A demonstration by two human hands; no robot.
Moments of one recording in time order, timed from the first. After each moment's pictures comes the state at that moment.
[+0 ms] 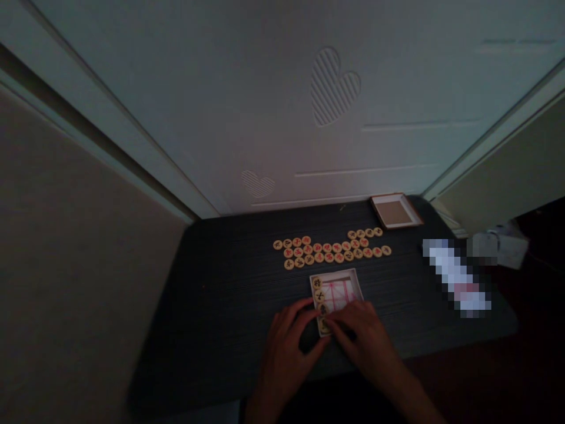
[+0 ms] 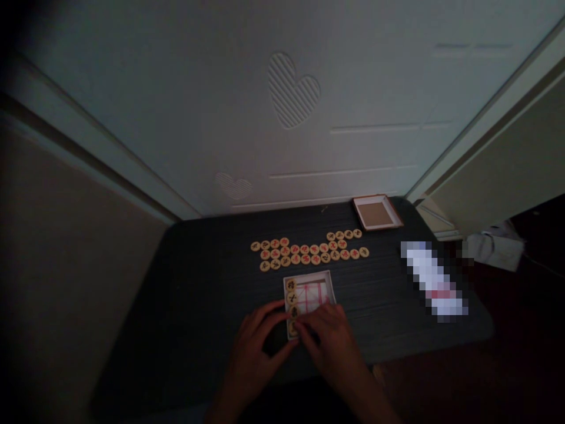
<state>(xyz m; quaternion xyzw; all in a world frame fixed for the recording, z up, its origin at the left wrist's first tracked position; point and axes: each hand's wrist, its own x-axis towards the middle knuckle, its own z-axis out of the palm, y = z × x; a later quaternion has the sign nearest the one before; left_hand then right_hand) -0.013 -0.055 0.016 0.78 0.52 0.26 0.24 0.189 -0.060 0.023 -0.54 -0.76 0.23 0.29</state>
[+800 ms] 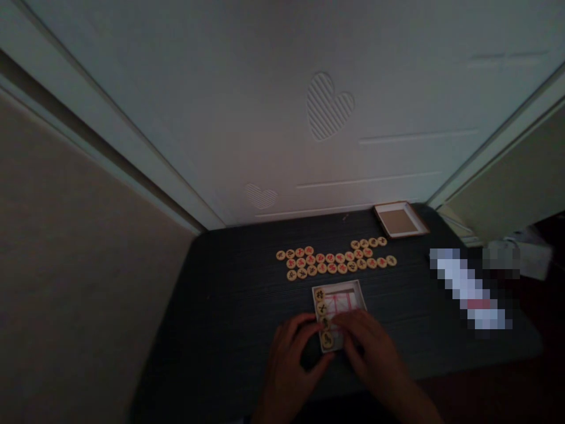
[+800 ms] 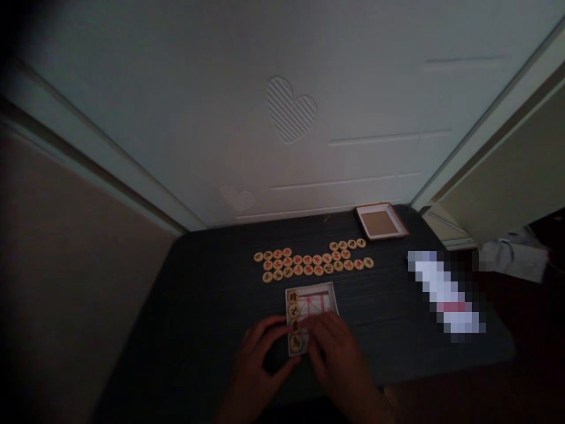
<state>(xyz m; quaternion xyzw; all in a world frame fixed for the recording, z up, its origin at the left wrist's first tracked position) -0.013 -0.057 0.015 0.77 0.53 0.25 0.25 0.195 -0.058 0.016 -0.52 -0.76 0.24 0.31</state>
